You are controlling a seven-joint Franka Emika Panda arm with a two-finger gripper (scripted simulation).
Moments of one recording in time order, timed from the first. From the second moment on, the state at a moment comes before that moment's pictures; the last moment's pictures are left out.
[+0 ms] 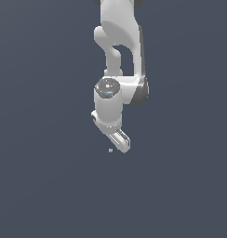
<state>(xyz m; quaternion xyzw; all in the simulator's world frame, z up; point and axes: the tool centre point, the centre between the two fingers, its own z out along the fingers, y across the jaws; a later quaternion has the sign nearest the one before) 0.034 -0.011 0.117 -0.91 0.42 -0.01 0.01</state>
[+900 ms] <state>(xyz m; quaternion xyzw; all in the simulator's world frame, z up) 0.039 -0.013 0.075 -0.78 0.63 0.00 0.00</state>
